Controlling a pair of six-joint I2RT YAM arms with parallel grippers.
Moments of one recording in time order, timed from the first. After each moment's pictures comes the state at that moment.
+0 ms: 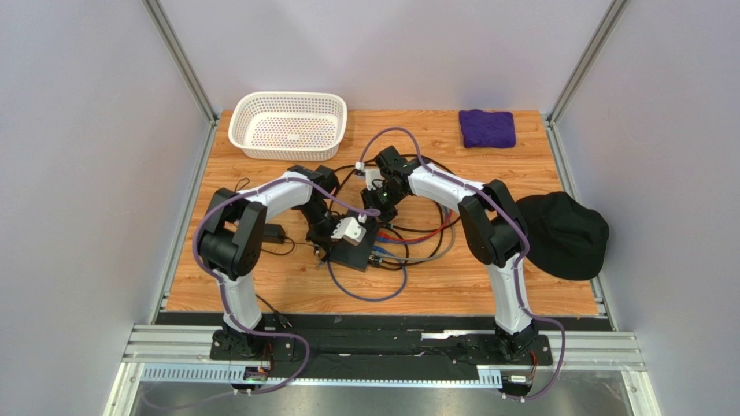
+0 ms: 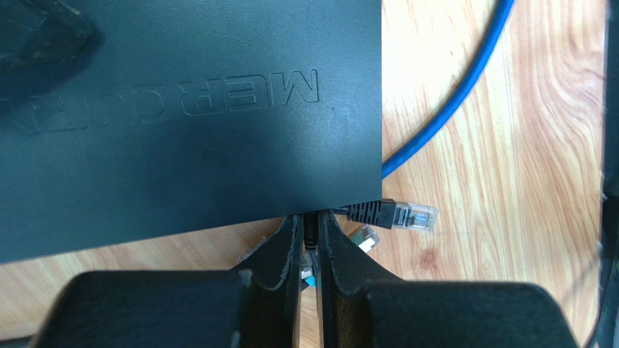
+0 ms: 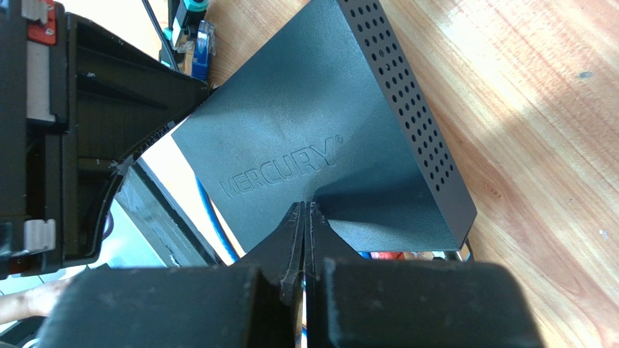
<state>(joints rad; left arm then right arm) -0.46 1.89 1.27 -1.09 0.49 1.51 0.62 2.14 1.61 -0.68 -0.60 0.16</state>
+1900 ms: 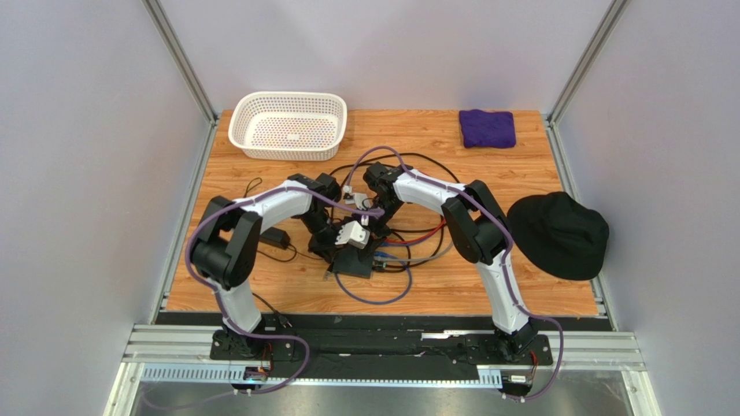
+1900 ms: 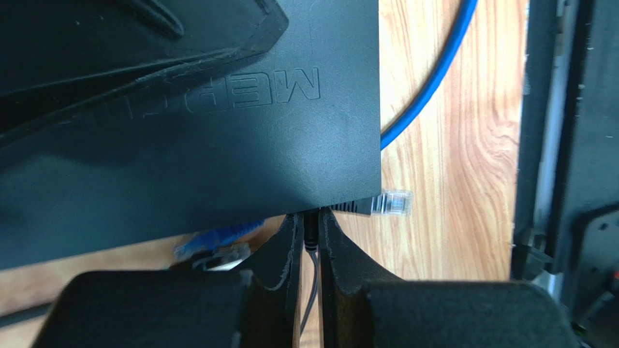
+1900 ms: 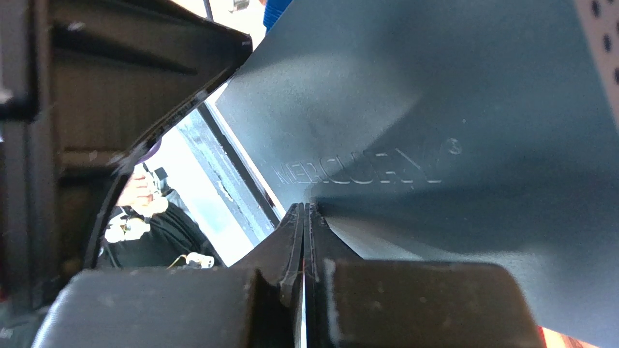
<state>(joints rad) -0.50 1.76 1.13 -1.00 0.52 1.27 0.67 2.24 1.67 -0.90 -0.82 0.06</state>
